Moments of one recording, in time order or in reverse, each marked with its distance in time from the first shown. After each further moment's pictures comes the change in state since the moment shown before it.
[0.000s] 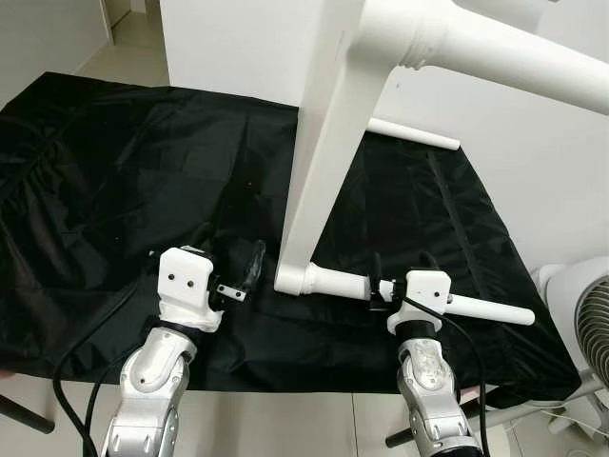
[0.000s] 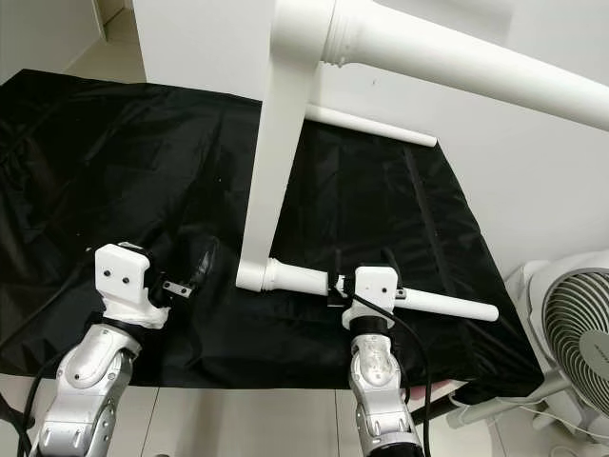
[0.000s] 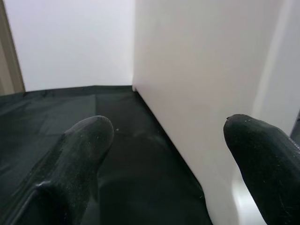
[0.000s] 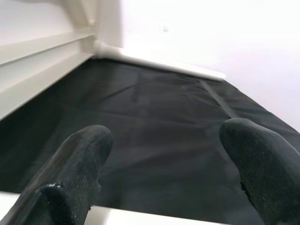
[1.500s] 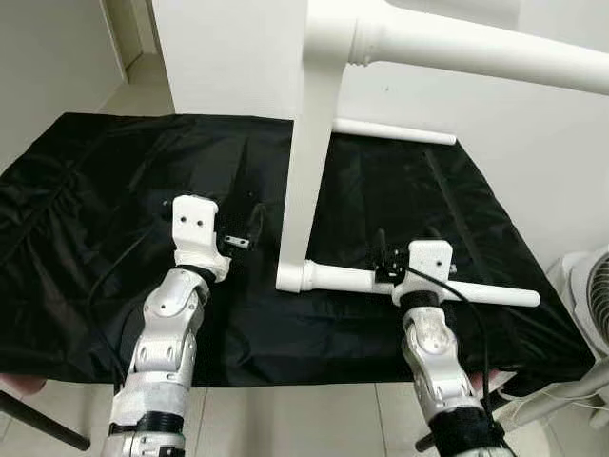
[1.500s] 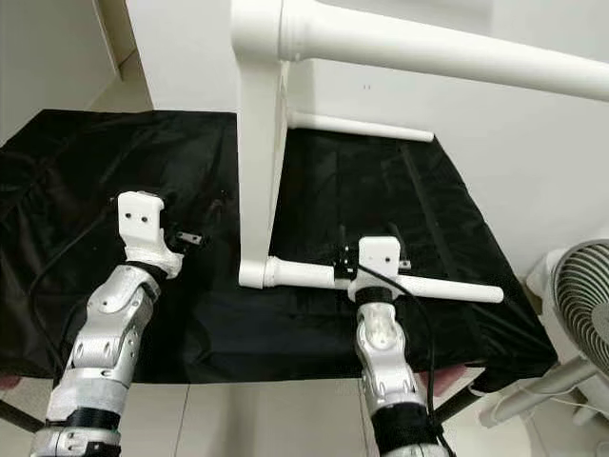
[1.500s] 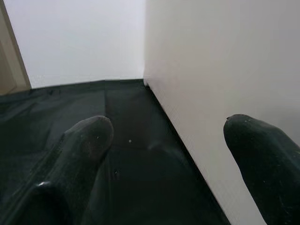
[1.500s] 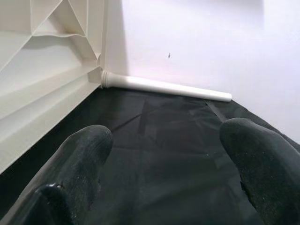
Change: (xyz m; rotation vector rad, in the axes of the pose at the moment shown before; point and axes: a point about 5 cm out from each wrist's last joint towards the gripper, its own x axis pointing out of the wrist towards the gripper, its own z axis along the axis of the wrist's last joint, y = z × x) left arm 0.066 0.029 -0.025 -0.093 0.119 0.061; right arm 0.037 0.005 0.014 -0.067 -0.052 0.055
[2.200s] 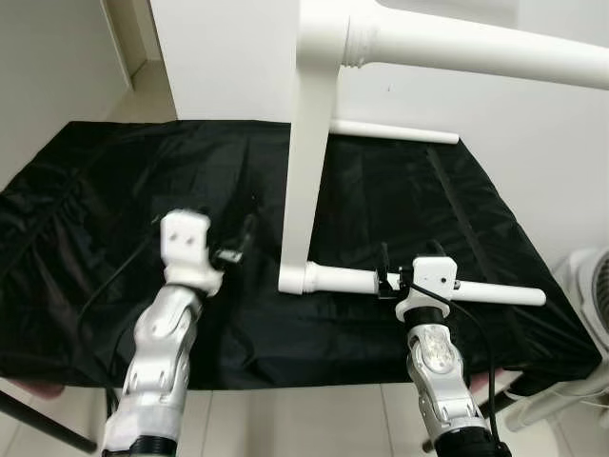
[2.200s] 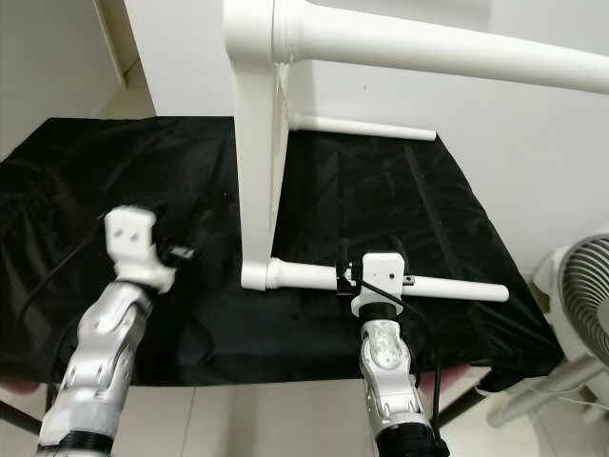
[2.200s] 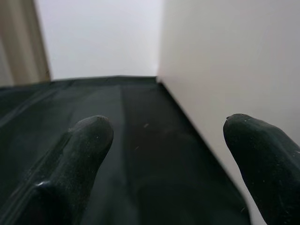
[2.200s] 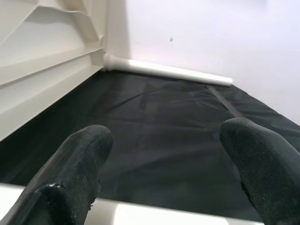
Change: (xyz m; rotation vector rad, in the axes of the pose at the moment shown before) left arm -0.040 0.007 -0.018 -0.007 -0.034 0.067; right arm -0.032 -0.005 -0.016 0.008 0.035 0.026
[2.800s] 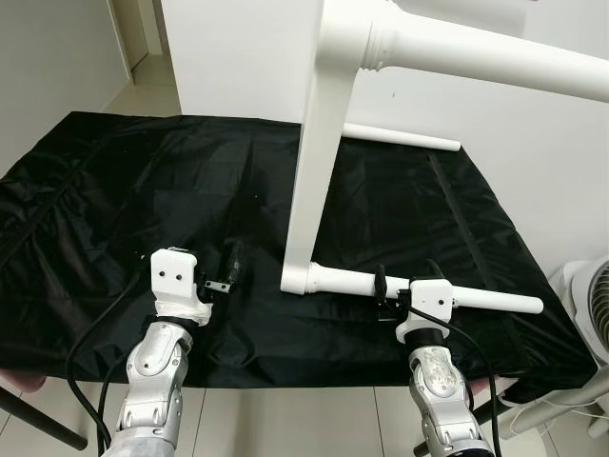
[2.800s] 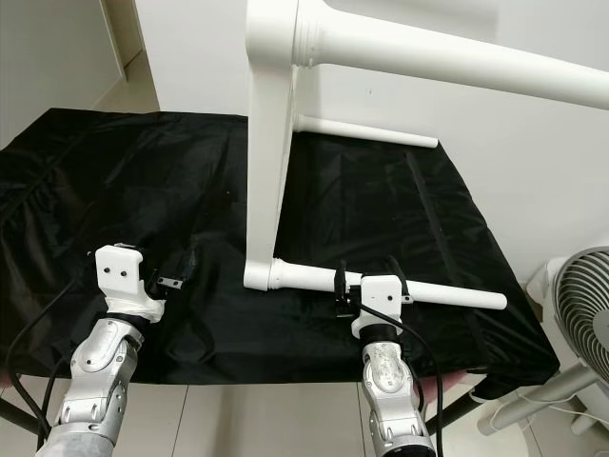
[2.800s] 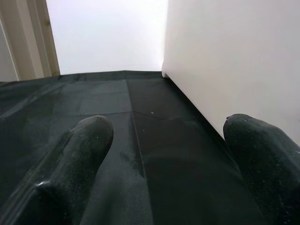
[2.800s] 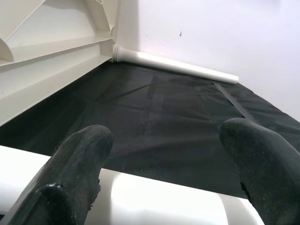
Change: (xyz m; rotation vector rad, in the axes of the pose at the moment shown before) left arm -0.016 0.000 -0.013 0.044 -0.008 0.000; right arm -0.012 0.001 -0.008 -0.023 0.023 0.027
